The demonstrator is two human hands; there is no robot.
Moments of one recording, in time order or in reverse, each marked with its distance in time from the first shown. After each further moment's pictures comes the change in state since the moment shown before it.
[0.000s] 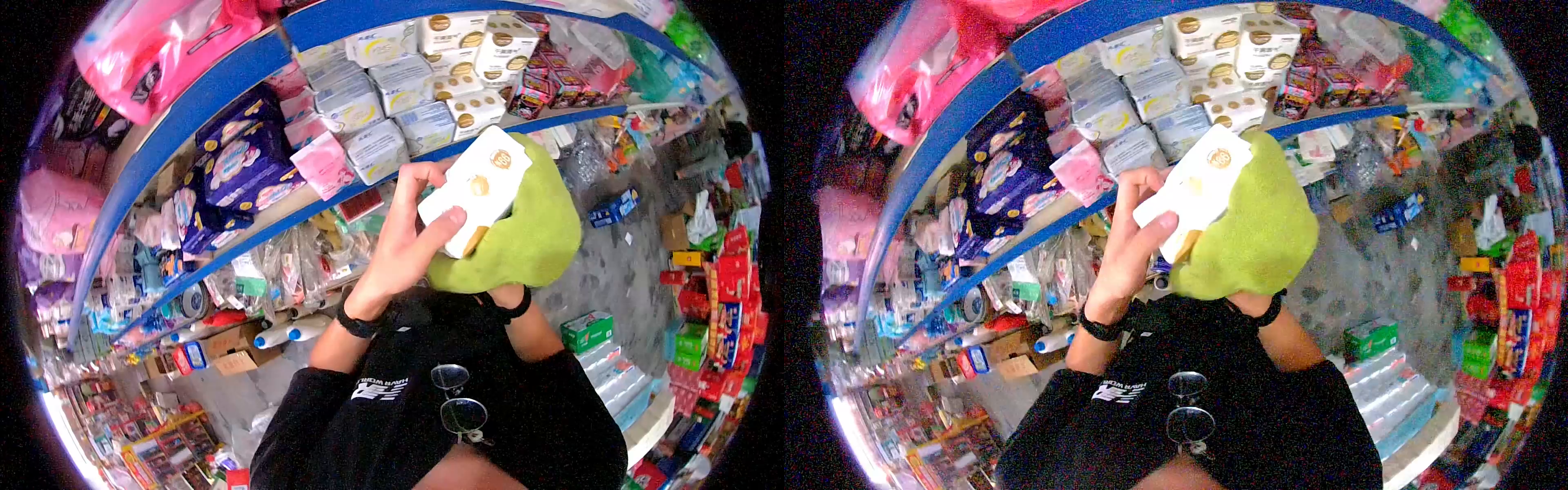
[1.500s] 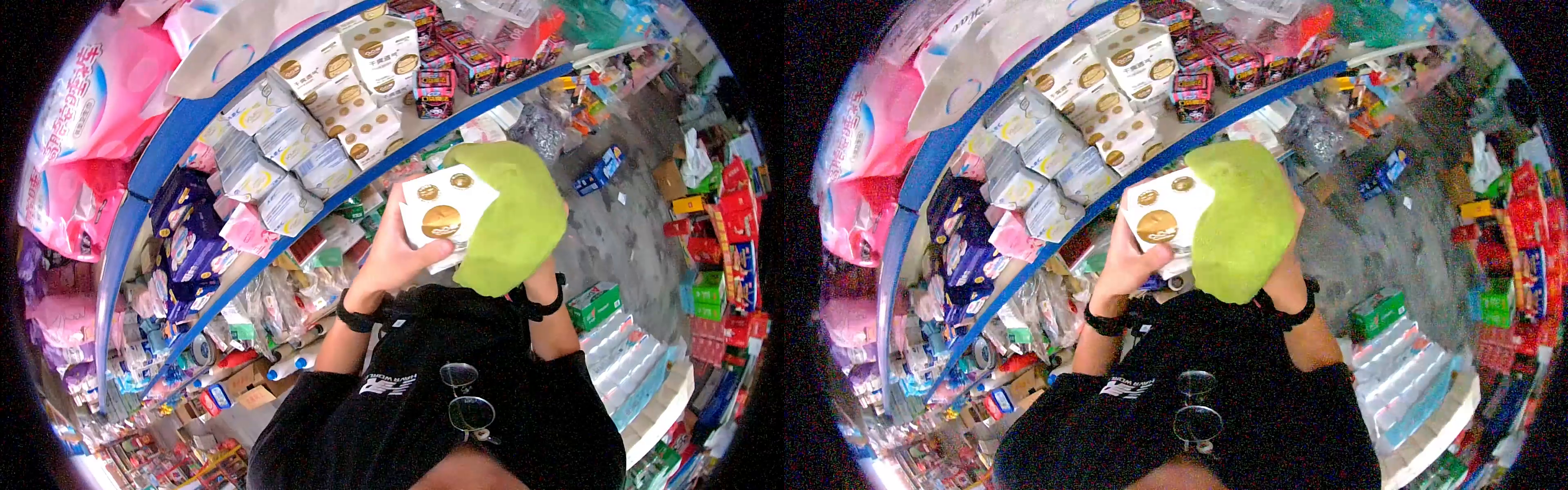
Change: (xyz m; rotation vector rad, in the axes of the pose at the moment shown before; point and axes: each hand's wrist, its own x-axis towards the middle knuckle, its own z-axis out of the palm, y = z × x) left_hand 0.079 -0.080 0.105 -0.105 -0.160 -0.086; right_hand -0.065 0.113 -0.136 0.207 0.432 0.413
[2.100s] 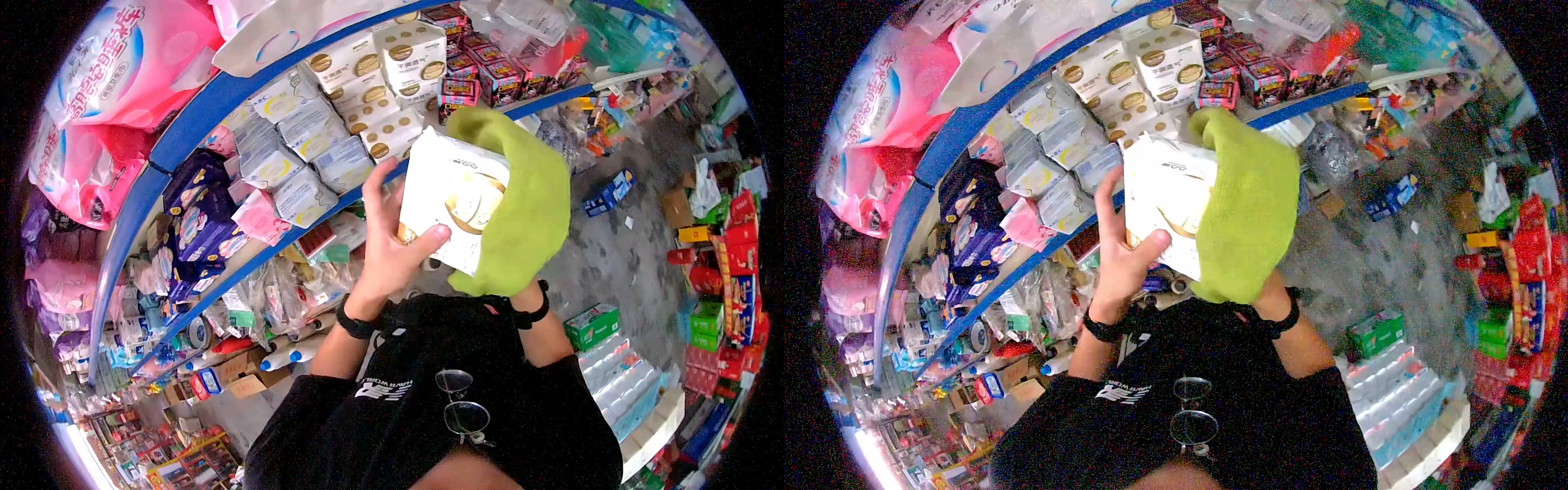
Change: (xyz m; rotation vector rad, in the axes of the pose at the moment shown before) left_hand -0.005 0.023 0.006 0.043 0.186 0.089; right_hand 0.006 -0.008 0.031 -0.032 -0.289 -0.051
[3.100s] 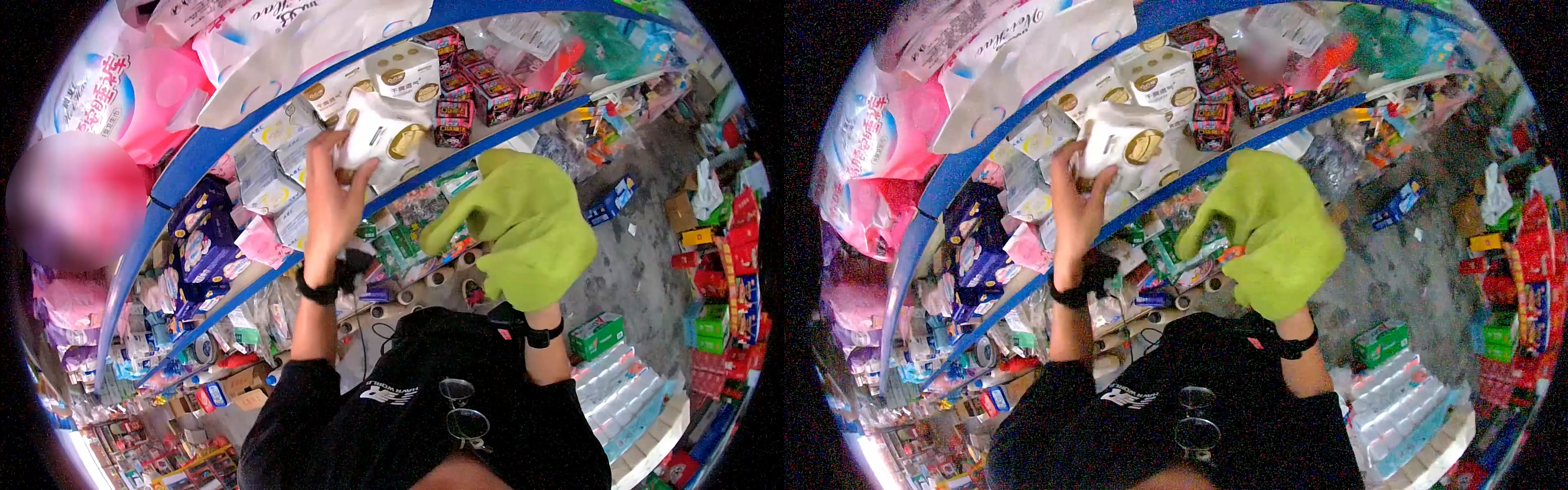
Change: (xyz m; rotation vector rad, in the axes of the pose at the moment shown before) left_hand 0.098 0.012 -0.068 1.138 0.215 0.485; right_hand -0.022 0.042 -0.036 0.220 0.097 0.308
